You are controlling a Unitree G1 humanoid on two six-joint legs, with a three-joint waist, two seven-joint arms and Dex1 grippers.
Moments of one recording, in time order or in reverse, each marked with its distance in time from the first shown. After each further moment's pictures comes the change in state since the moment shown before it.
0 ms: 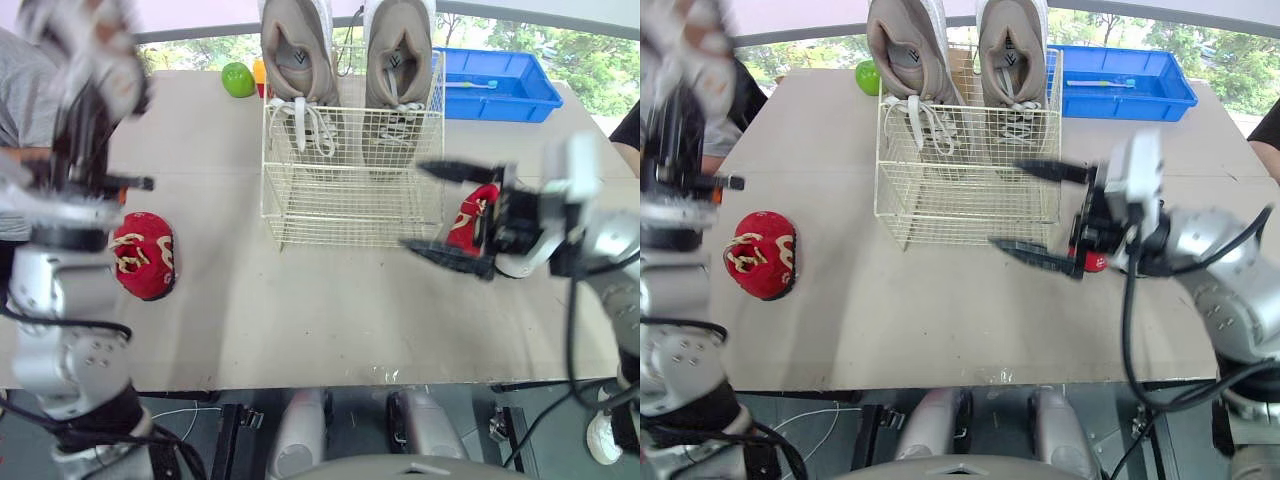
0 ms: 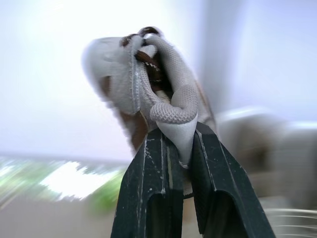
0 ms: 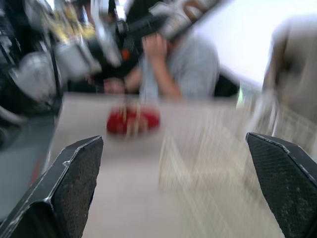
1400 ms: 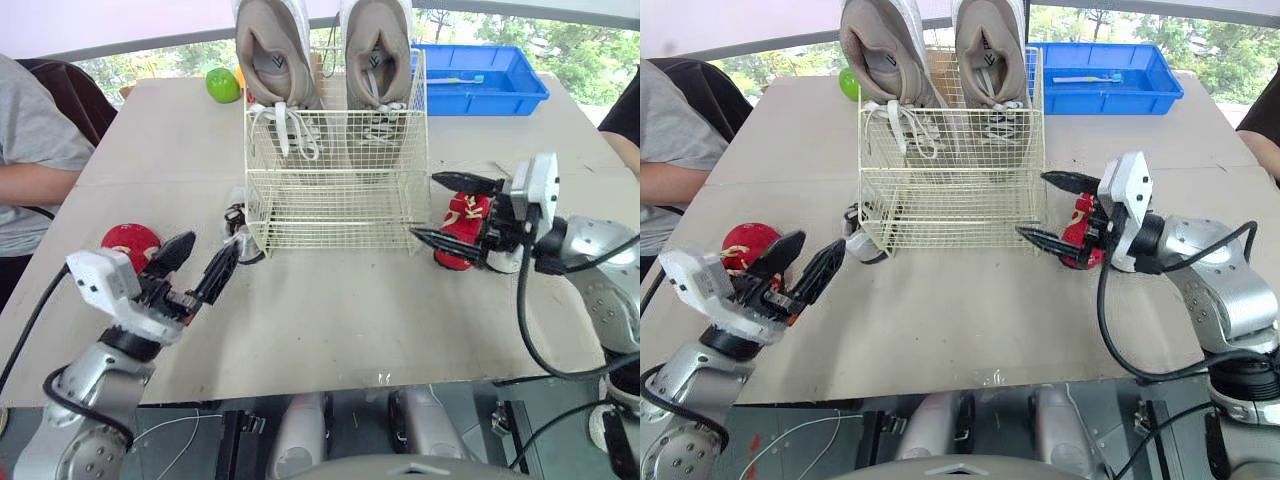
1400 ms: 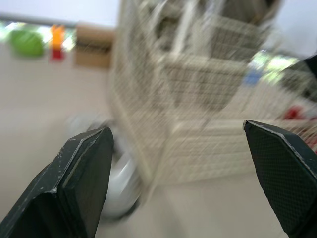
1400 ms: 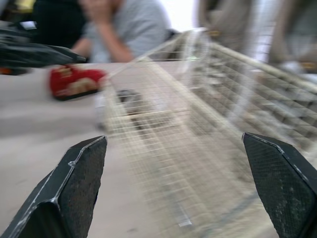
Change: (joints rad) left arm 0.694 -0.144 0.005 -0.070 -0.014 0.141 0.122; right arm 0.268 0.076 0.097 0.116 -0.375 -0.176 0.147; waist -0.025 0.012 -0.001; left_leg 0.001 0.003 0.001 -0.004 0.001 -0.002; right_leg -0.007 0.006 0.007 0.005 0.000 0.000
